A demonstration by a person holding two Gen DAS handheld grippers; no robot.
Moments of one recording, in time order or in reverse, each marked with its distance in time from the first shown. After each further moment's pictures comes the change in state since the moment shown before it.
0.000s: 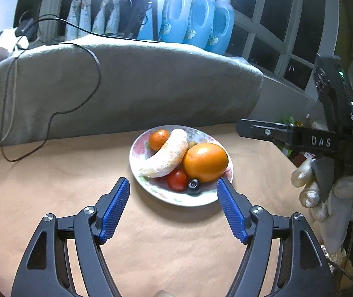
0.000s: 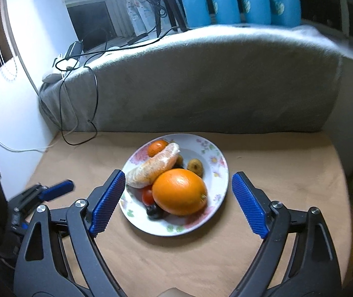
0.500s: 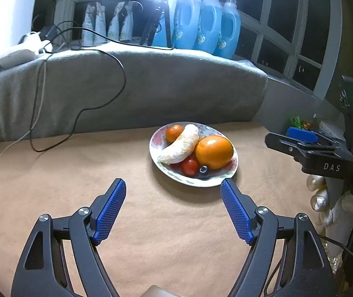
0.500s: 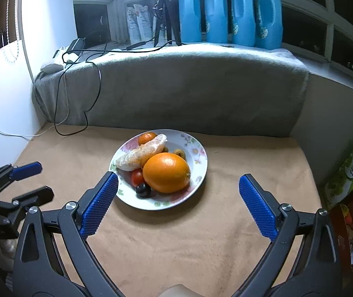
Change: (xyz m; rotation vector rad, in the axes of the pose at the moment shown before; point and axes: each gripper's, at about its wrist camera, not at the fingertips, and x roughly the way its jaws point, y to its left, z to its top) left arm -0.038 0.002 -0.015 -0.006 -0.019 0.082; right arm -0.045 0.021 -0.034 -0.064 -0.086 -0.139
